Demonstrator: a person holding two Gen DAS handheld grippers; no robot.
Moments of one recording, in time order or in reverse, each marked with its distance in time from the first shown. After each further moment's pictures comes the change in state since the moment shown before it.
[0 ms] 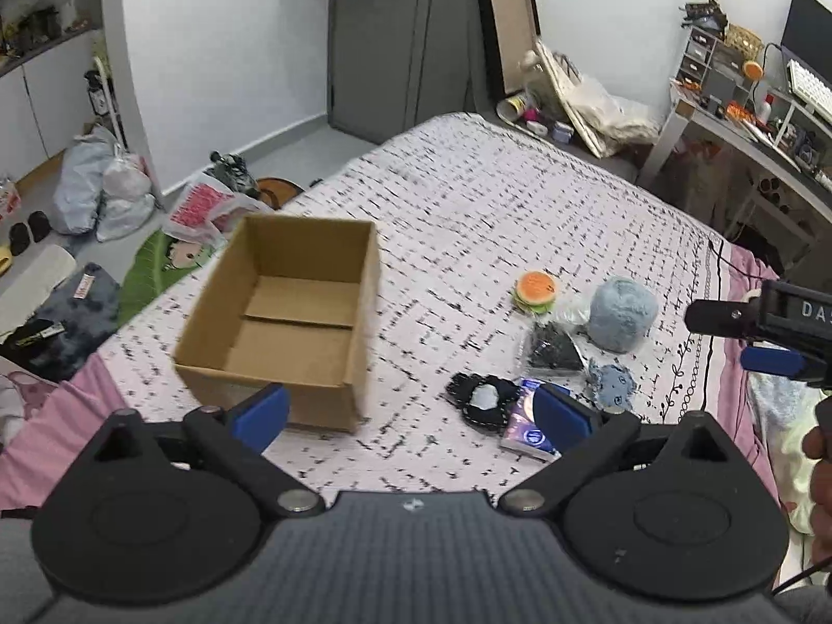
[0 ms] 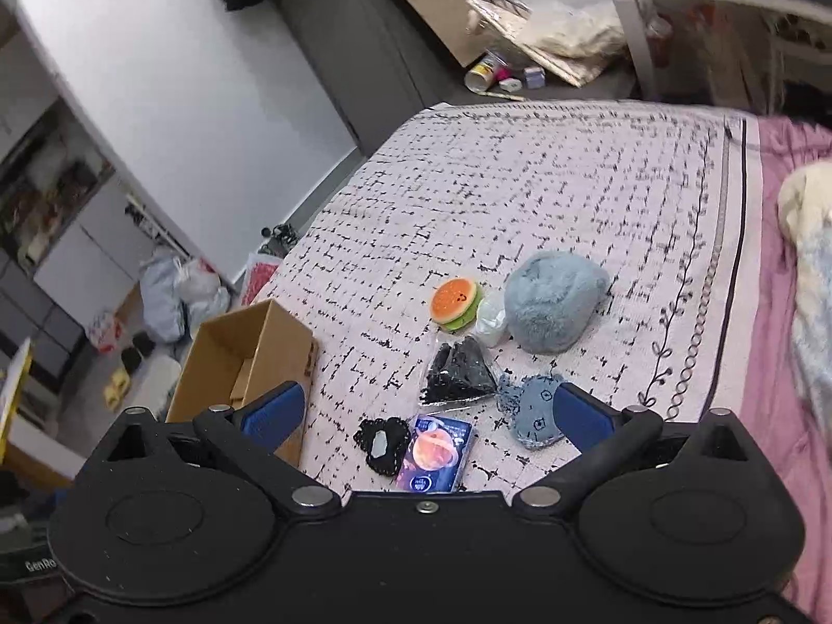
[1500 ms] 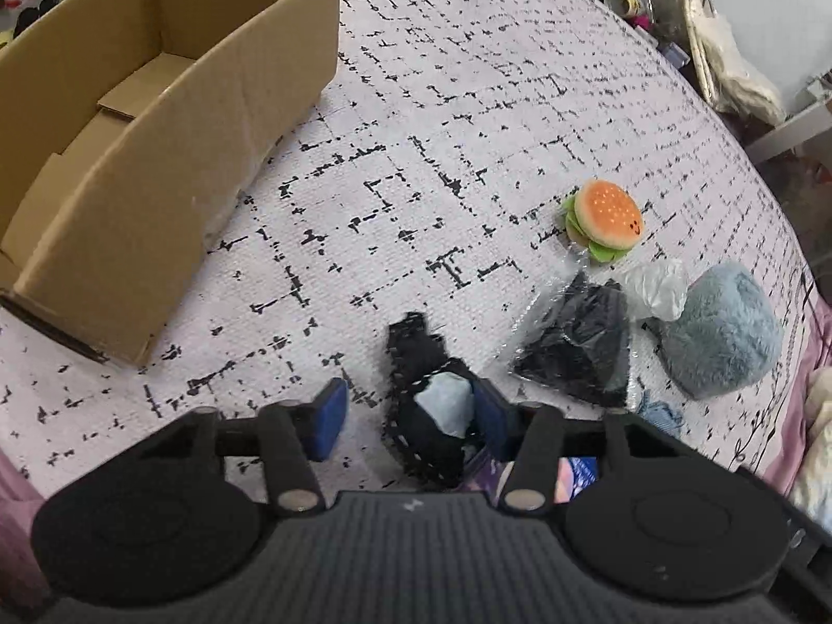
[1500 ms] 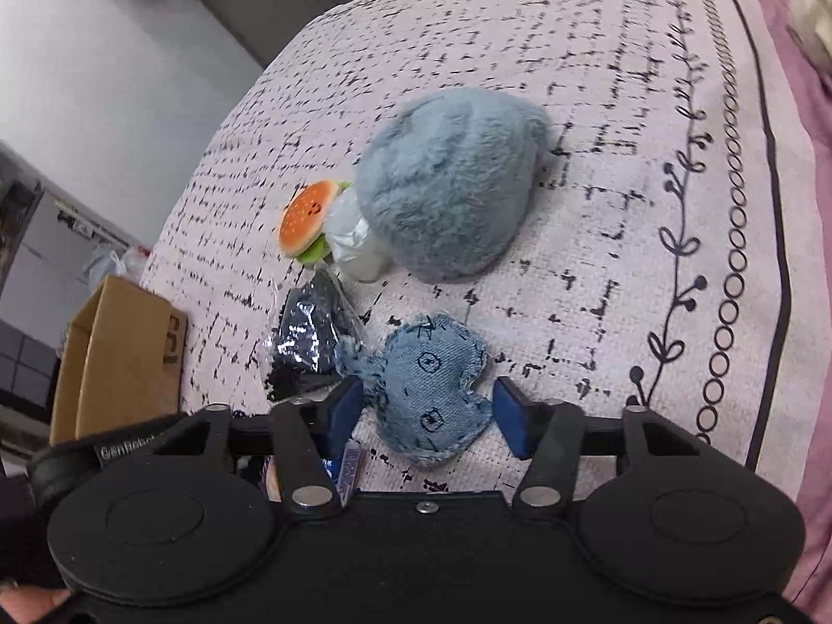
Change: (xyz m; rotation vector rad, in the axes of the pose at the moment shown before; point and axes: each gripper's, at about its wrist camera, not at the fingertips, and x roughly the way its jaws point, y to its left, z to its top) left arm 0.217 -0.038 -0.011 -0.368 0.305 -0.010; right arm 0.148 -0.080 -0.028 0.153 0.170 -0.053
